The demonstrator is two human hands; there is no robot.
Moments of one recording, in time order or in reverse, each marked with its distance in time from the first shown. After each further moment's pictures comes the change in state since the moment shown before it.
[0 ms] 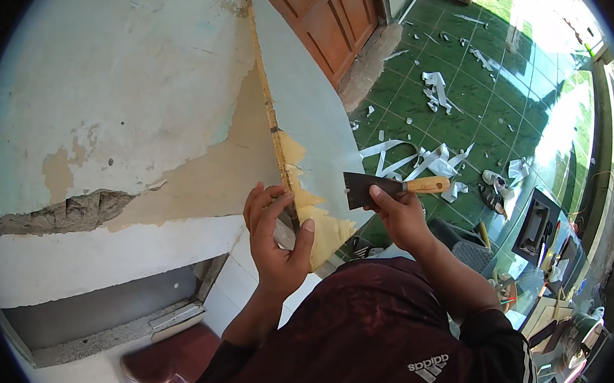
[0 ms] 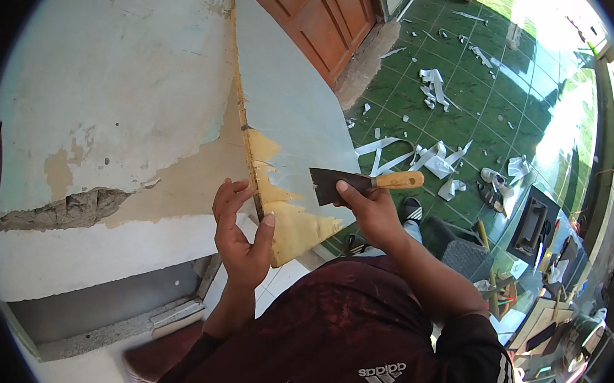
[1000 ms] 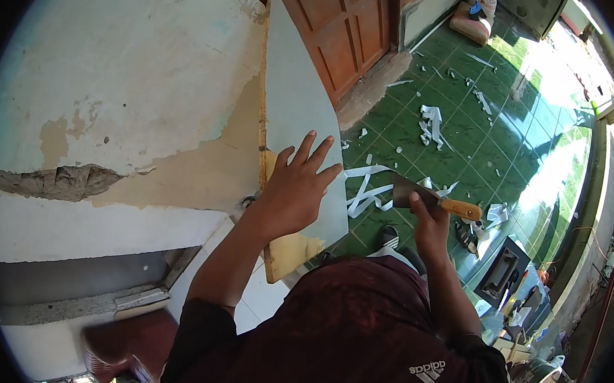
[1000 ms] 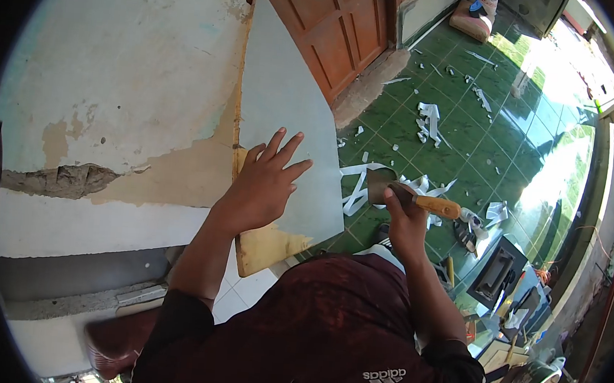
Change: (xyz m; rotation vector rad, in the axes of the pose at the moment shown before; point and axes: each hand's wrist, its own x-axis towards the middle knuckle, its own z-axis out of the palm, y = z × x) left_hand 0.113 0.005 0.052 0.620 -0.581 0.303; right_hand 0.001 -0.090 -0.070 -0.486 0.343 -0.346
